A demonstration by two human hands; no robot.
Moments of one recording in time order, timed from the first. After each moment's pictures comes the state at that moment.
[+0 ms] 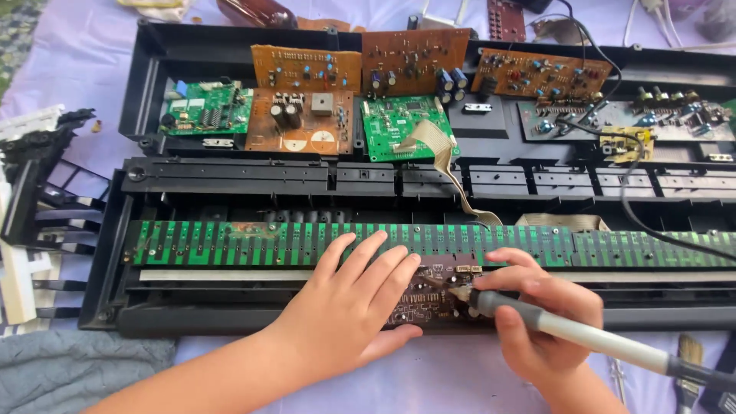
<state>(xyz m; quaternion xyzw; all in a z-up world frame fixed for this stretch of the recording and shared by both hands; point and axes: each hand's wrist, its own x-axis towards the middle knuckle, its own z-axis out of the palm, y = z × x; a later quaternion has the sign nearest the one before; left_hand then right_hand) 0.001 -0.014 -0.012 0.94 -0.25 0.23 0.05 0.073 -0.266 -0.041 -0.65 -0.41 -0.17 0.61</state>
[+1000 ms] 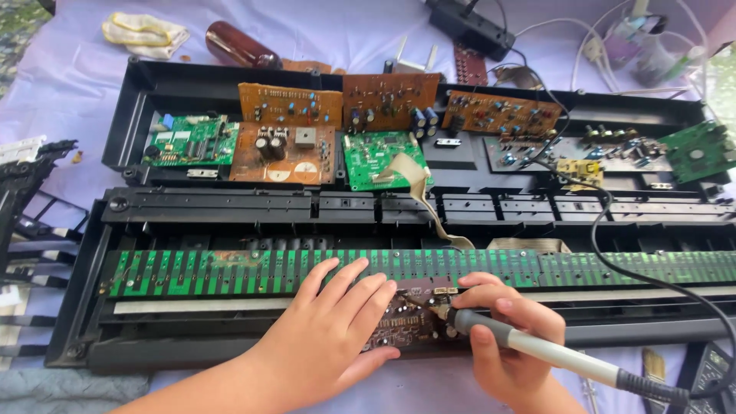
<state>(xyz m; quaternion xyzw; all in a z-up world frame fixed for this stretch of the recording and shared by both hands) 0.001 -0.009 -0.016 0.93 -0.28 0.22 0.08 0.073 -0.260 -0.044 -0.65 -0.42 -0.22 0.59</state>
